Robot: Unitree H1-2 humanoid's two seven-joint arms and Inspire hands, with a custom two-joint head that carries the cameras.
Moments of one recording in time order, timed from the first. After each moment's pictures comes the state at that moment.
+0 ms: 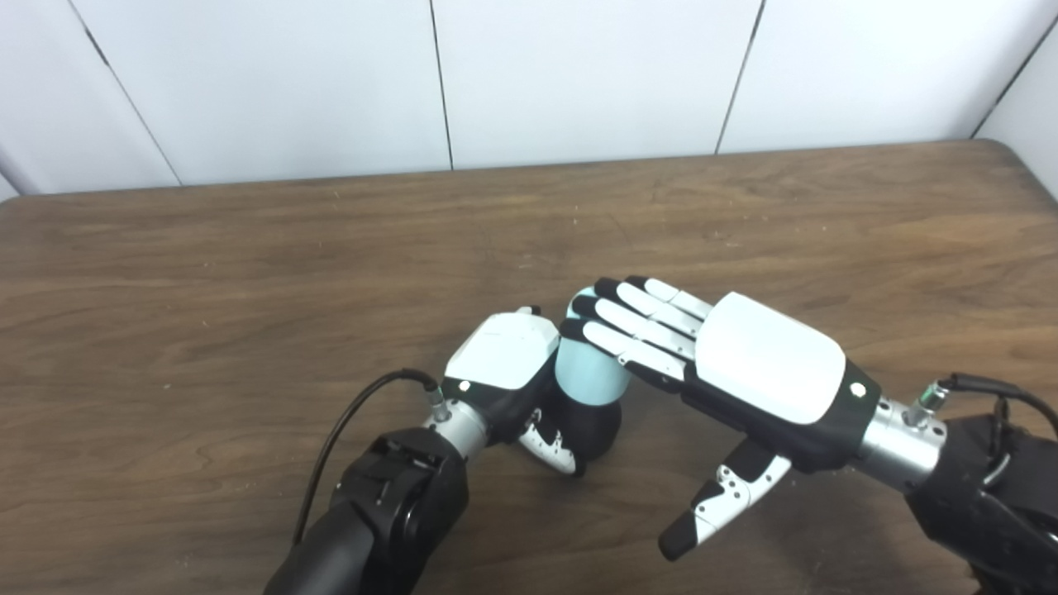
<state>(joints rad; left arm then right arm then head) -0.27 0.18 -0.67 -0.36 1.07 0.37 -0.62 -0.05 -0.52 0.15 -0.81 -0.60 -0.10 0.67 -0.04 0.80</state>
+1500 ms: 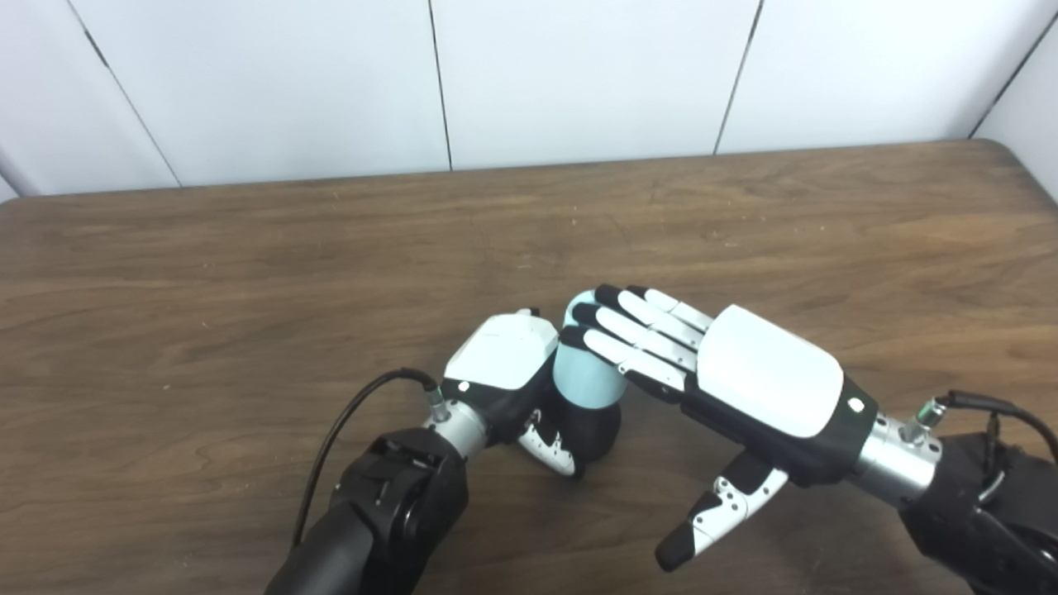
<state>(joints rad) -0.26 0.18 -0.66 -0.37 1.07 0.37 -0.63 -0.01 -0.56 0.25 -0.79 -0.62 -0.06 0.53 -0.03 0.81</state>
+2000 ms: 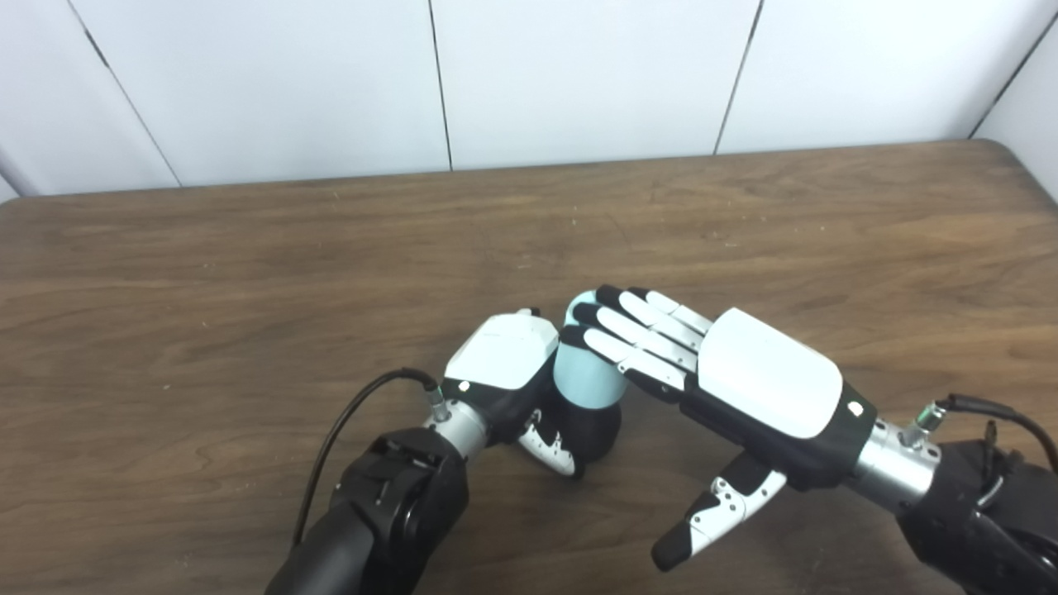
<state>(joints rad) -0.27 0.18 -0.66 -0.37 1.07 0.37 -0.63 -0.01 -0.56 0.27 -0.81 -0.60 0.00 0.53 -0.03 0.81</state>
